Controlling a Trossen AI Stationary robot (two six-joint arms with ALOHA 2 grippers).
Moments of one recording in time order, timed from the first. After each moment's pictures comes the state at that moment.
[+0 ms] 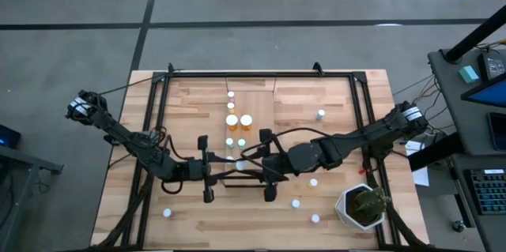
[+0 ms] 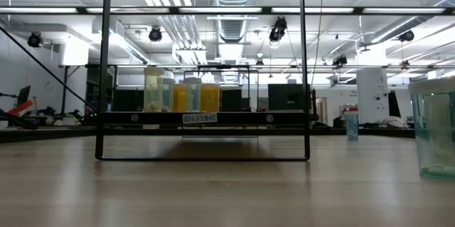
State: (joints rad) left arm -0.60 1.24 0.72 0.67 -0.71 0.30; right arm 0.37 1.68 1.46 0.04 0.32 -0.28
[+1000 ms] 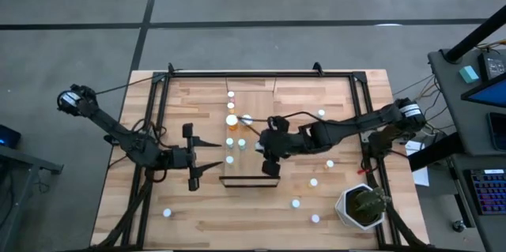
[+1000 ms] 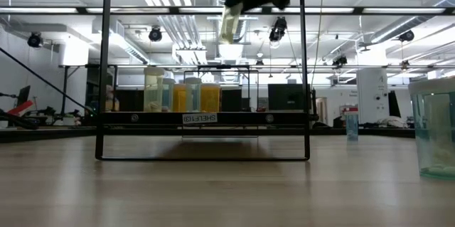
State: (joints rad) left arm -0.60 1.00 0.69 0.40 -0.71 0.32; right arm 0.20 1.67 1.40 -0.50 0.30 0.31
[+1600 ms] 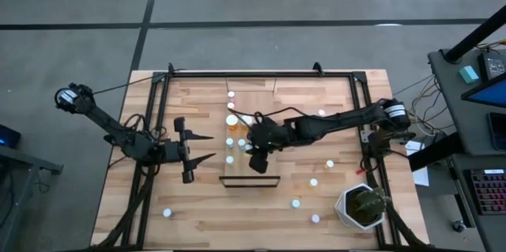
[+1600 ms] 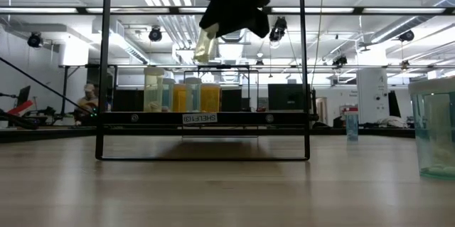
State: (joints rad) left arm -0.60 0.87 0.61 0.40 -0.76 0.35; right arm 0.11 1.80 1.48 -0.45 0.08 0.39
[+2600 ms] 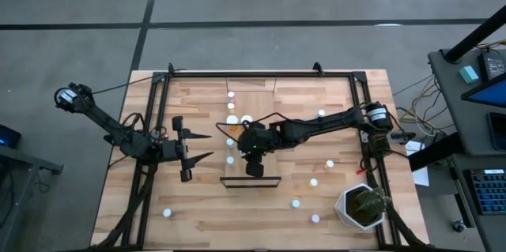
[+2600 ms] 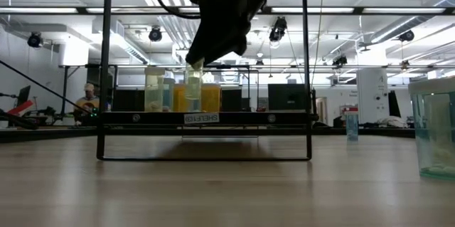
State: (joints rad) left arm -0.60 0.83 0.58 0.40 -0.76 0.35; right arm 0.10 1.97 1.58 -0.49 0.01 0.15
